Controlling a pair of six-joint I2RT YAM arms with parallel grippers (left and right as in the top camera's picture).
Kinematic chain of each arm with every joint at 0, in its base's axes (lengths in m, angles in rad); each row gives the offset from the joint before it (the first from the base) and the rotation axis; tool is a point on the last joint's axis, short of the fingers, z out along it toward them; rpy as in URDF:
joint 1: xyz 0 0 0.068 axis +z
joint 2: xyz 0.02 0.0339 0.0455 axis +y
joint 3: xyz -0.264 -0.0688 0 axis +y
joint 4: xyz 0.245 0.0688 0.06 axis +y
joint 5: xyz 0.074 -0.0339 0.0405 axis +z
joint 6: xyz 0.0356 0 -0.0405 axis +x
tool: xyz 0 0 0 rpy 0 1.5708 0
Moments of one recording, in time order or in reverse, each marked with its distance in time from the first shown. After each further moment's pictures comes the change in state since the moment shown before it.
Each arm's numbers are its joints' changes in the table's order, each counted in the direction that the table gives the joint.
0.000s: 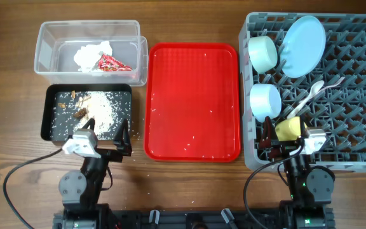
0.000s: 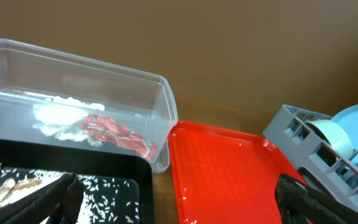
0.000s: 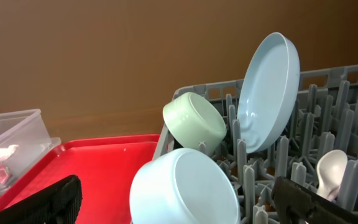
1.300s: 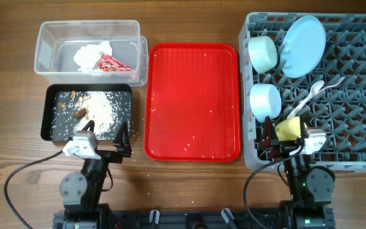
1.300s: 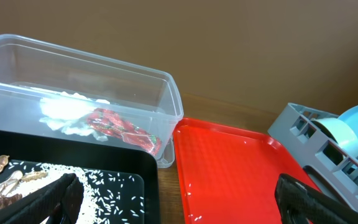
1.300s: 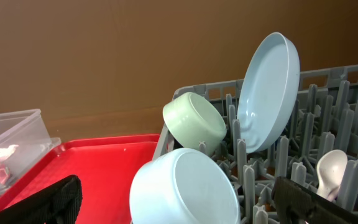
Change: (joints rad) left arm 0.000 -0.051 0.014 0.038 0.015 0.000; right arm 0.000 0.000 0.000 0.000 0.000 0.000
